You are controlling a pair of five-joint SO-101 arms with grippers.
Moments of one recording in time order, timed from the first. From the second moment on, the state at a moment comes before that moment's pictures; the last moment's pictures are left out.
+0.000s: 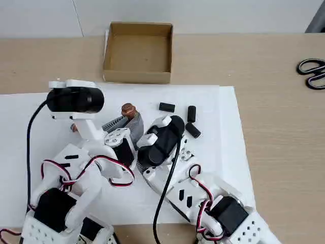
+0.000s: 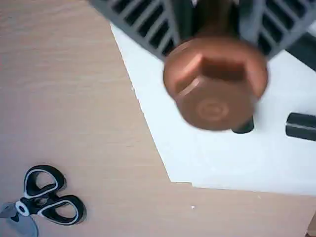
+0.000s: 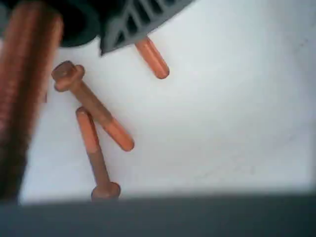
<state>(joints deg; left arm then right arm) 24.2 -65.3 37.1 65.5 34.8 -48.4 -74.1 59.4 47.6 -2.9</state>
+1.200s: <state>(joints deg) 24.3 -65.4 41.2 63.3 35.0 -47.6 -73.9 58.0 47.6 -4.9</state>
